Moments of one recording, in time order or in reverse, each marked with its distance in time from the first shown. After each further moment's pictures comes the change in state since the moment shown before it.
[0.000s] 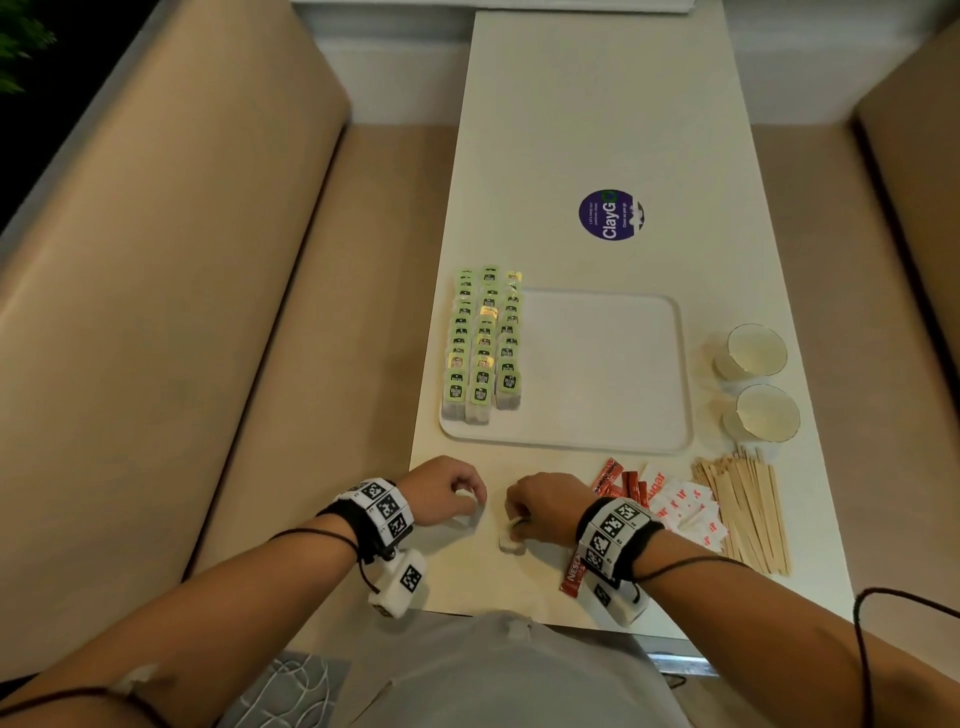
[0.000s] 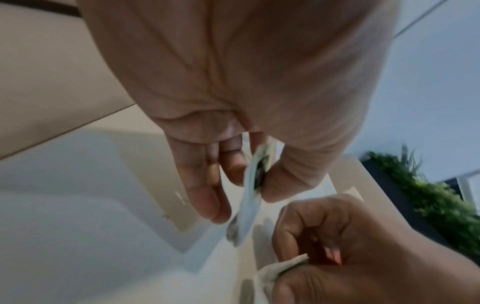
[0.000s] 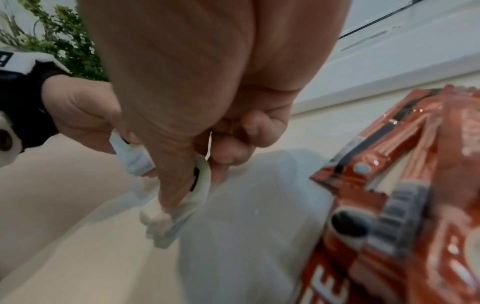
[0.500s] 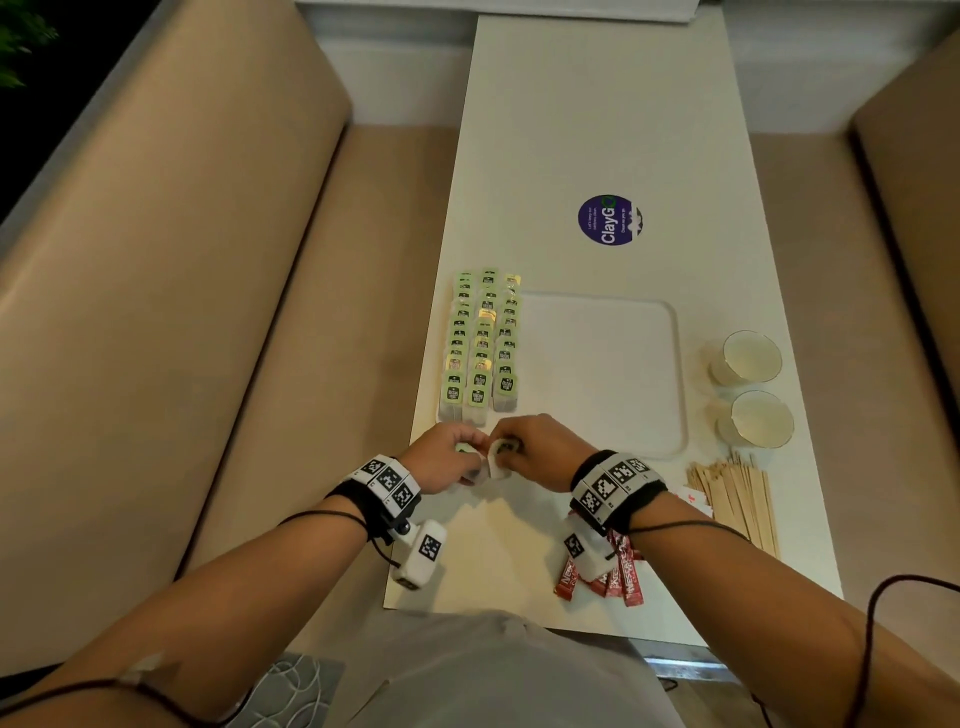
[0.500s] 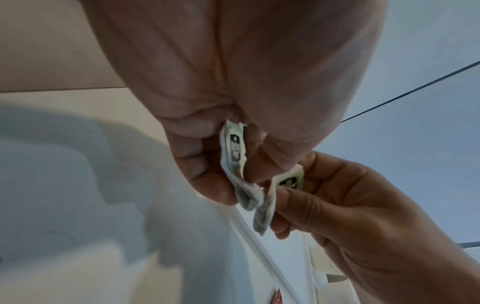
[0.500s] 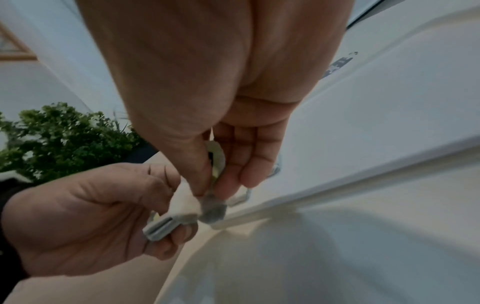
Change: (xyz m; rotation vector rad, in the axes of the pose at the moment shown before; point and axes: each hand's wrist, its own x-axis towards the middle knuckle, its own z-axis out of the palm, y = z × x) left_hand 0.012 0.033 -0.017 -0.434 0.171 -0.110; right_hand 0.010 0.003 -0.063 0.387 0.265 -0.041
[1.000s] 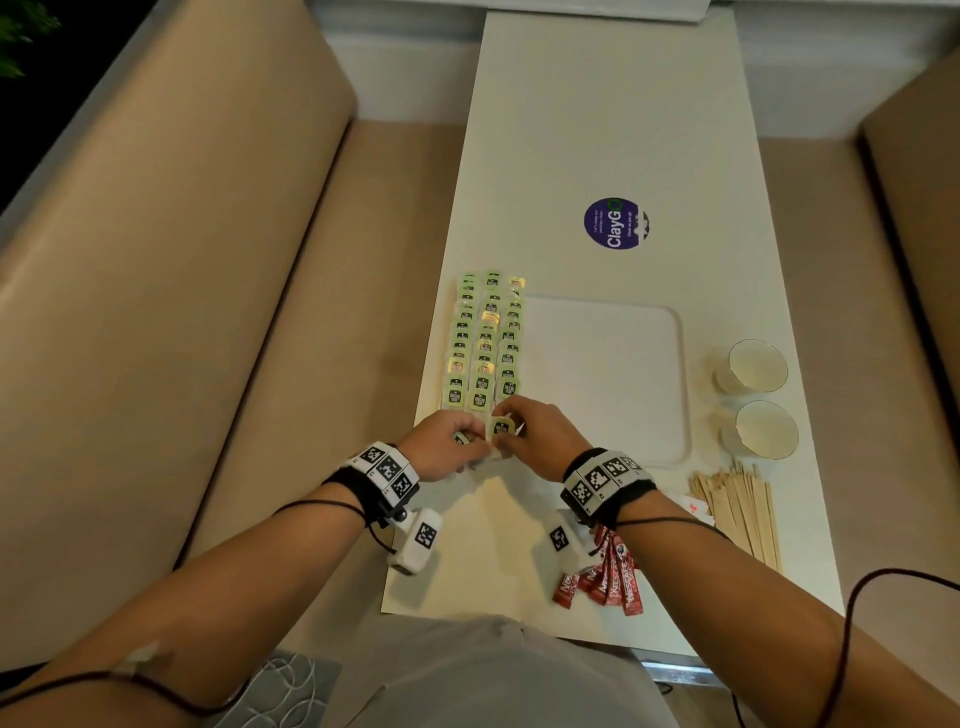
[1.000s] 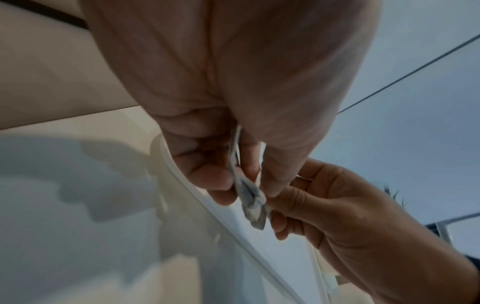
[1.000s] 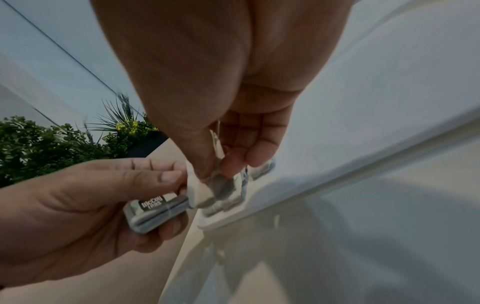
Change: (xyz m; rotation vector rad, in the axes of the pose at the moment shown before) left_hand 0.009 0.013 -0.015 0.148 0.038 0.086; right_hand 0.021 0.006 0.001 0.157 0.150 0.135
